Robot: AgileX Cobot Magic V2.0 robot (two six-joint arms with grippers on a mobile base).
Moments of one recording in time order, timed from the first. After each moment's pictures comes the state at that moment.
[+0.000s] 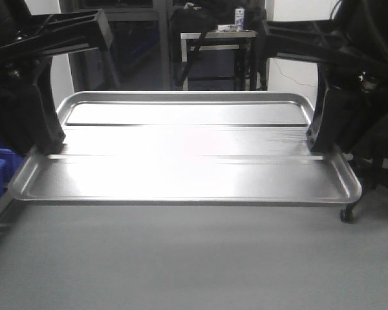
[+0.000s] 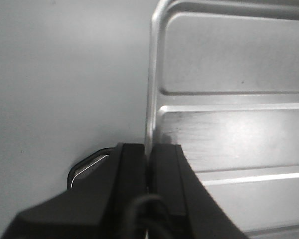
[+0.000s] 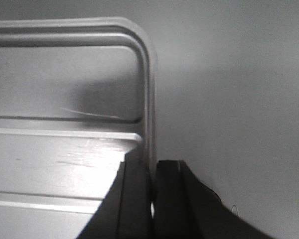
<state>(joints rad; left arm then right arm) -0.76 1.34 -0.99 0.11 0.87 -0.77 0.65 1.31 -0.91 -0.19 0.76 0.82</state>
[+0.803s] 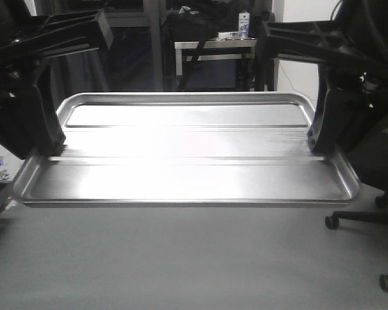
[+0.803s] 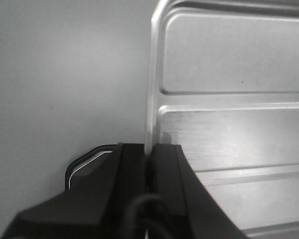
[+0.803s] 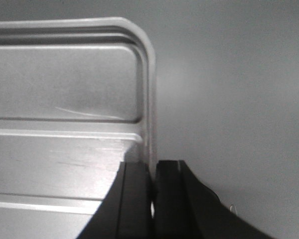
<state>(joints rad) -0.76 1.34 -0.98 0.09 0.87 -0.77 0.65 1.31 -0.91 -0.19 0.77 0.82</state>
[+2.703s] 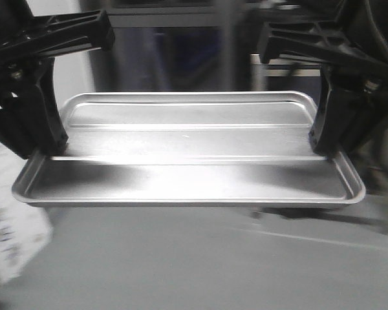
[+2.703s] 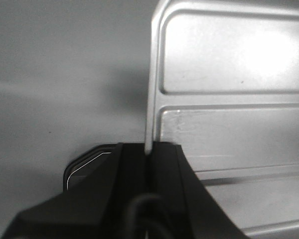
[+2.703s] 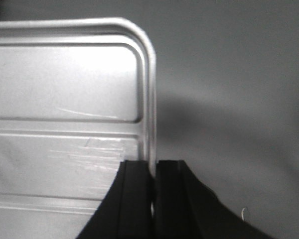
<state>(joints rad) -0.76 1.34 -0.98 0.09 0.86 -0.77 0.65 1.31 -0.91 -0.20 0.77 0.82</state>
